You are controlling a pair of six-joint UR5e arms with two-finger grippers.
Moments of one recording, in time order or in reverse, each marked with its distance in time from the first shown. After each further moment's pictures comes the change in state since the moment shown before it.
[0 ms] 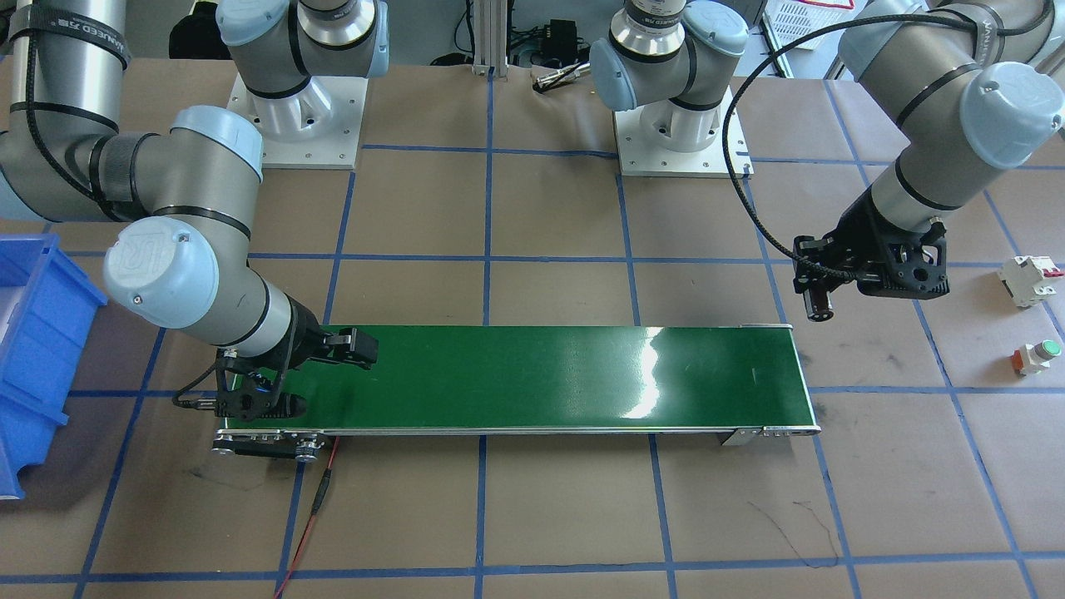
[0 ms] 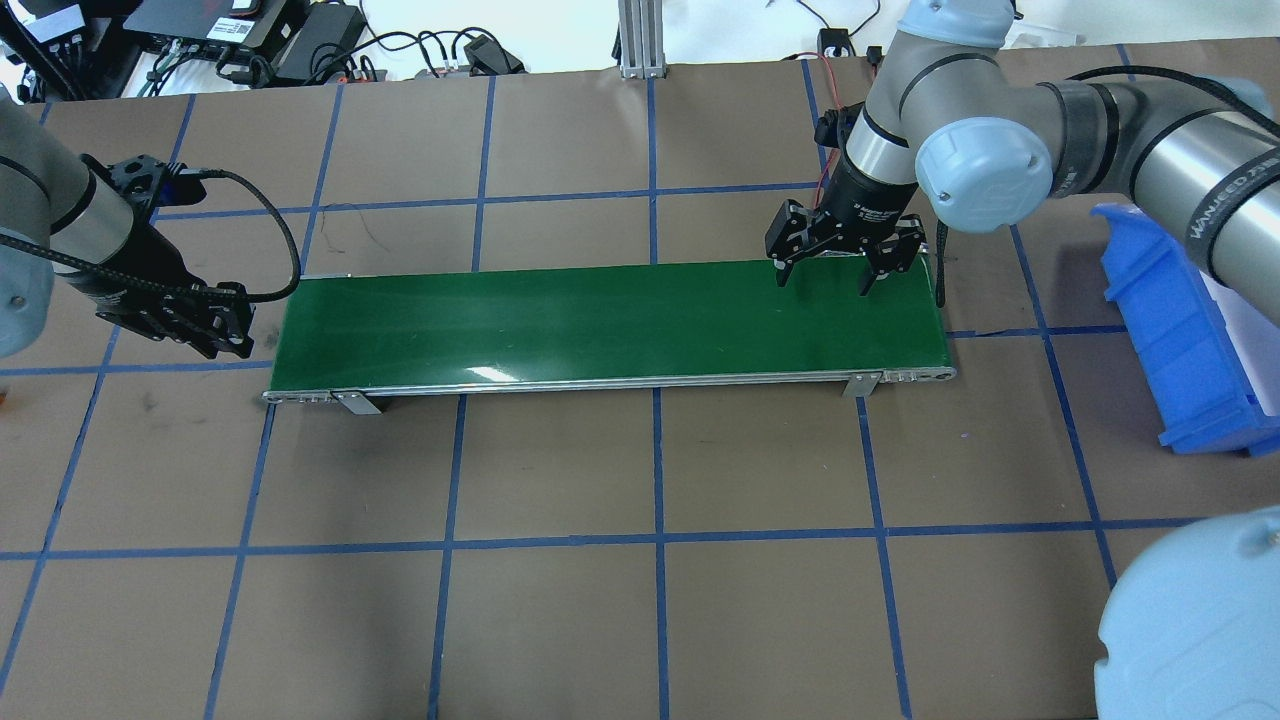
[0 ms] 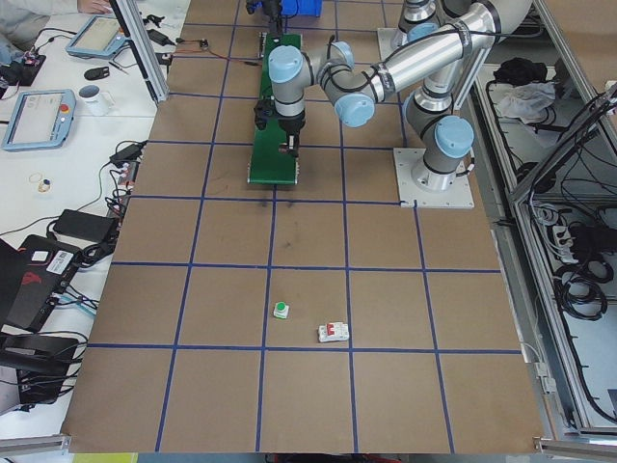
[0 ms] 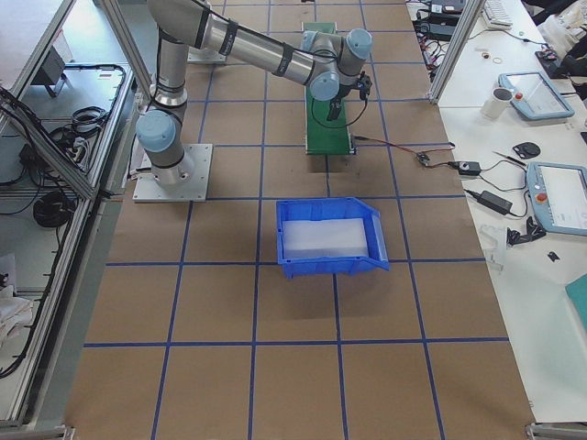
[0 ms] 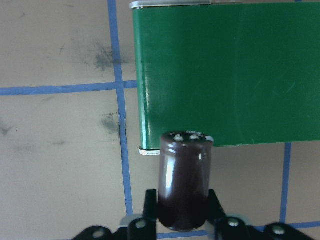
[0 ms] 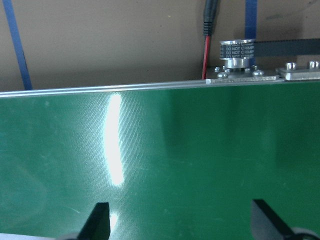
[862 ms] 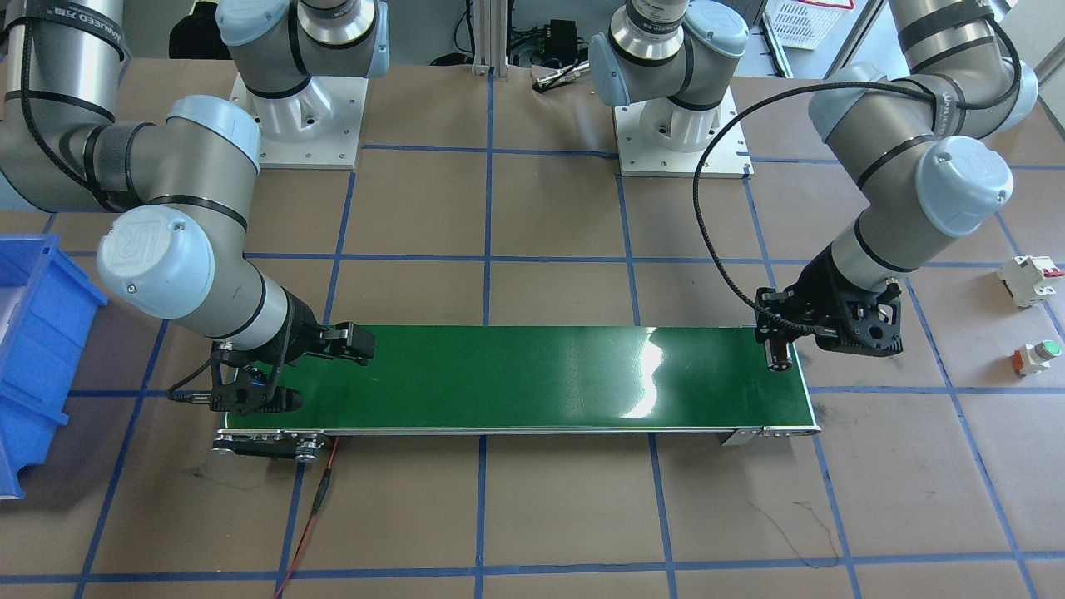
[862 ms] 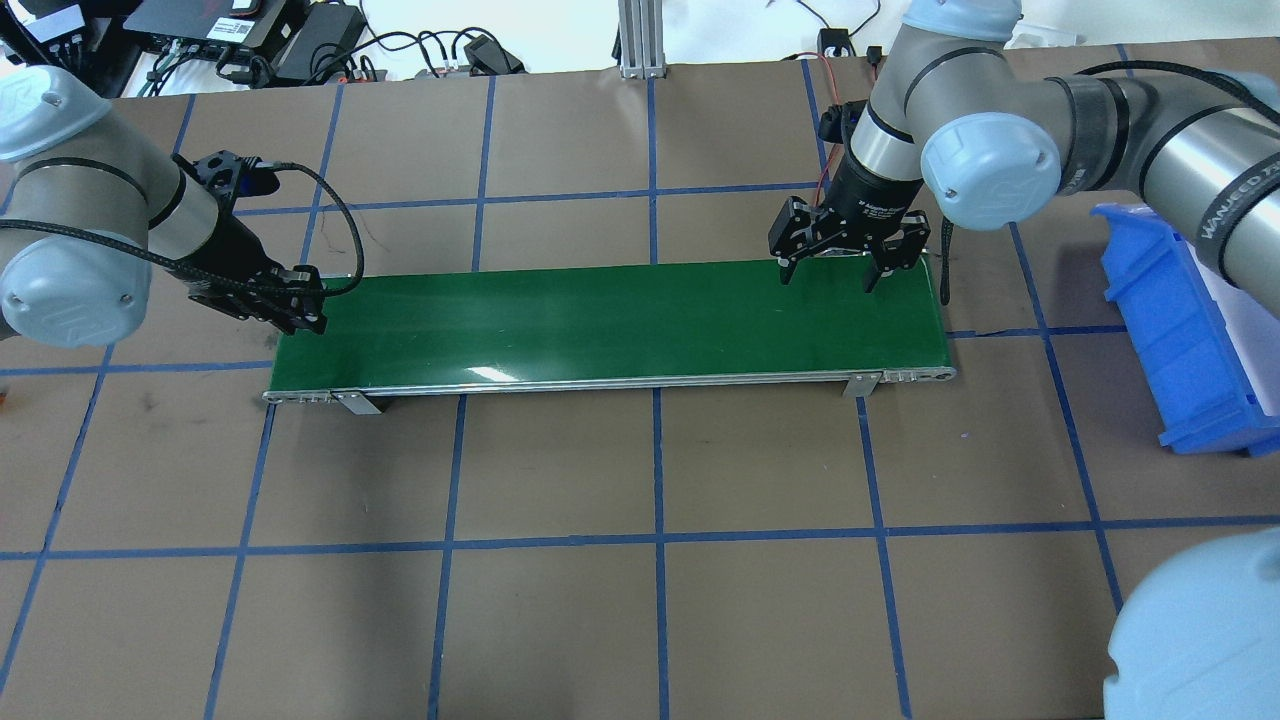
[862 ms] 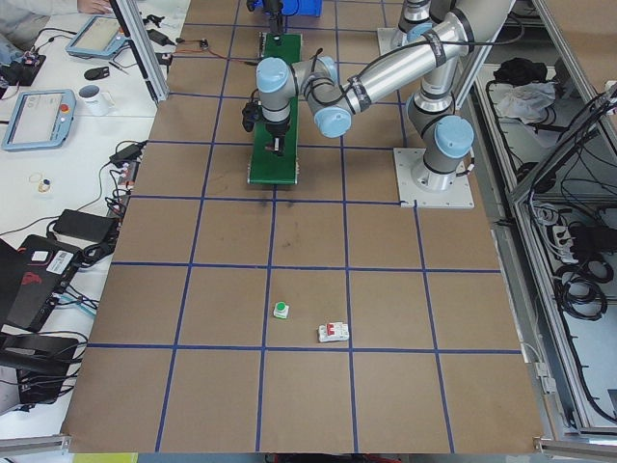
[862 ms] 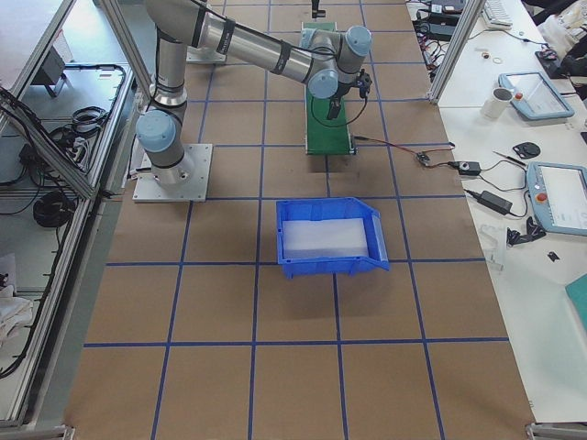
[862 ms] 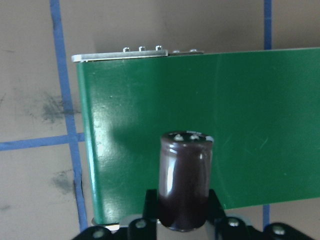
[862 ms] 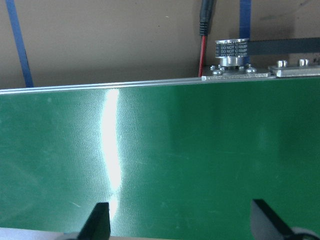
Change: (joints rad) left arm -0.069 -0.129 0.001 0.148 -0.093 -0.043; right arm -0.001 -0.016 0.000 0.009 -0.008 -0.002
